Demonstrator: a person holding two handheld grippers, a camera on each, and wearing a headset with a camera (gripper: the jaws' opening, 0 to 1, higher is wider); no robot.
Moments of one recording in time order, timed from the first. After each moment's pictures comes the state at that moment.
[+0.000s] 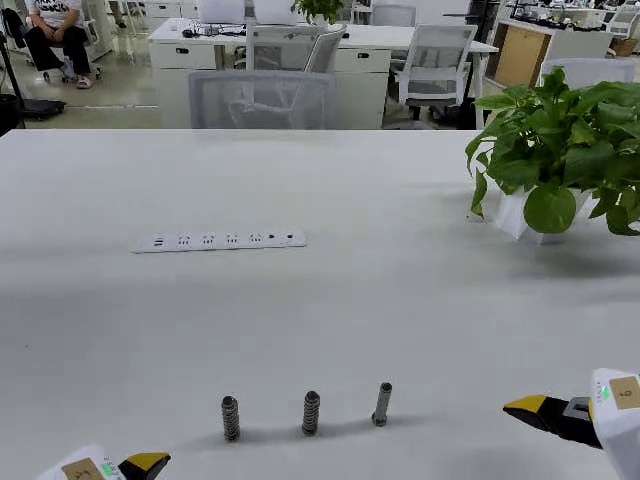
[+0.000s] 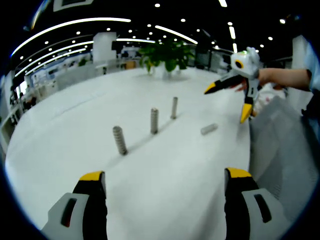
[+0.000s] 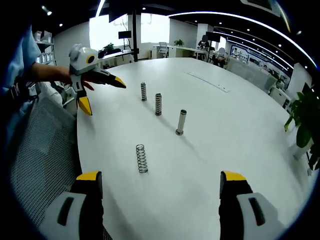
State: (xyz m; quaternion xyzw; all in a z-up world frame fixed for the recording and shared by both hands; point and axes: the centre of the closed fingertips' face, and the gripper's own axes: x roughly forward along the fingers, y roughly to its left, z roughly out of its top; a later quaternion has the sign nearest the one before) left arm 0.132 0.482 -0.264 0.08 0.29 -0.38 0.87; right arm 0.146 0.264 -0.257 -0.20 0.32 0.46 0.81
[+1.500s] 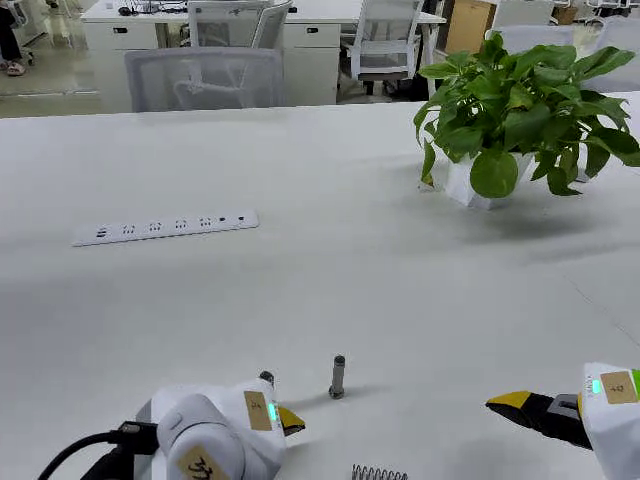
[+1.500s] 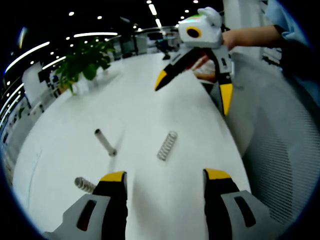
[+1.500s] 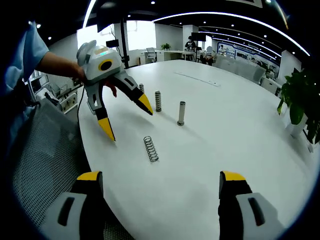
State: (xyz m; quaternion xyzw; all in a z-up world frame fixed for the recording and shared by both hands) left arm 0.134 0.356 -0.276 0.27 0.25 -0.61 0.70; right arm 0.118 0.253 -0.260 -0.15 0.32 0.43 0.83
